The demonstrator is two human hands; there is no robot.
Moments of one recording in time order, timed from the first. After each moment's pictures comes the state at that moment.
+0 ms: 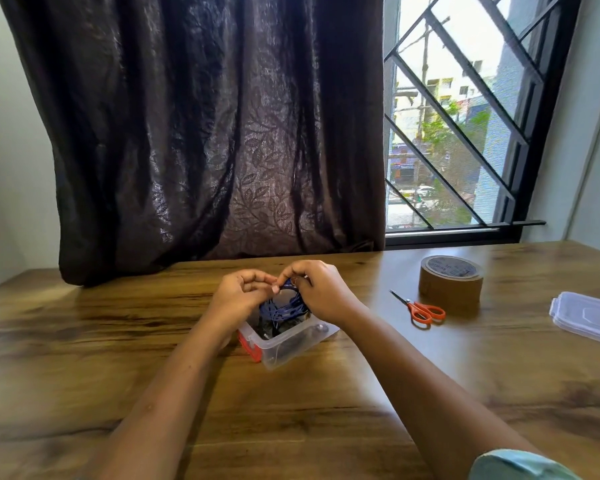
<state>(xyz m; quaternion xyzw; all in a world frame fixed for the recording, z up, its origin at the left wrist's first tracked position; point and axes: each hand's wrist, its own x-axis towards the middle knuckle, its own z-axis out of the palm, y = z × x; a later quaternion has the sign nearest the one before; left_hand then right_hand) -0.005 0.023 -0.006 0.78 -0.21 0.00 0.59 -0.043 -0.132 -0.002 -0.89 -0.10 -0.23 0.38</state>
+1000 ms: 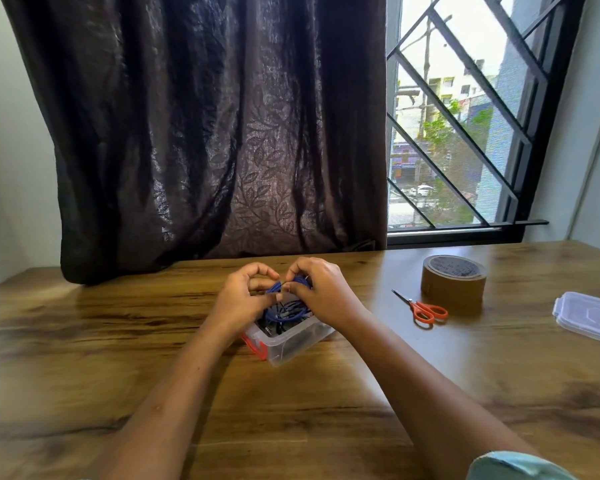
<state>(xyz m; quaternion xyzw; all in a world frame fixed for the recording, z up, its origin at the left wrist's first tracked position) -0.008 0.022 -0.007 0.77 -0.25 0.01 0.59 -0.039 -0.135 -0.013 -0.89 -0.10 -0.28 0.34</state>
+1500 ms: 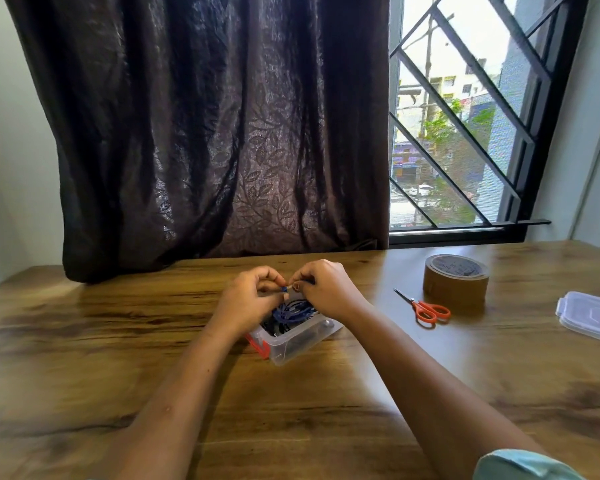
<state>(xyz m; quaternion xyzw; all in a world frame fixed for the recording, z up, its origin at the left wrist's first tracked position) -0.006 0.020 -0.009 0.85 -0.26 0.09 0.44 -0.036 -0.136 -0.006 -0.93 -0.04 -0.22 0.30</state>
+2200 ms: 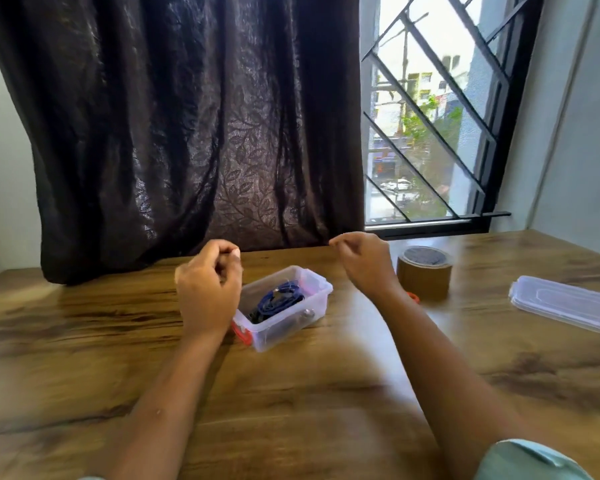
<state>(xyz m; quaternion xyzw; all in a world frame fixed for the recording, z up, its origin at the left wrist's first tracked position) -0.028 0.031 -0.001 0.75 -0.25 0.44 0.43 -0.085 -0.188 0.018 -0.84 0.08 -0.38 0.38</state>
